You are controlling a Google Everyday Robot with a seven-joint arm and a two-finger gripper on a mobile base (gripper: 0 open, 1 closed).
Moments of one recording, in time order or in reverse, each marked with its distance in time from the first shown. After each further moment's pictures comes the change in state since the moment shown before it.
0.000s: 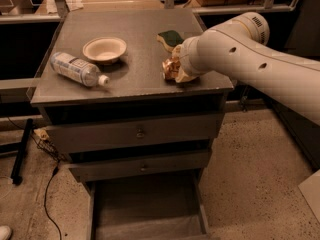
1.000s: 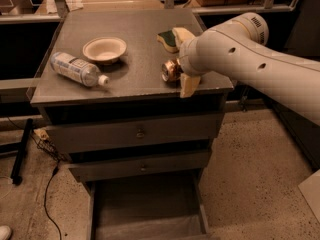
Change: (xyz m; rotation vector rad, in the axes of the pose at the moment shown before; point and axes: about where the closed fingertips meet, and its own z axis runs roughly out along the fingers) arm 0.000 0.000 0.000 0.000 0.000 0.000
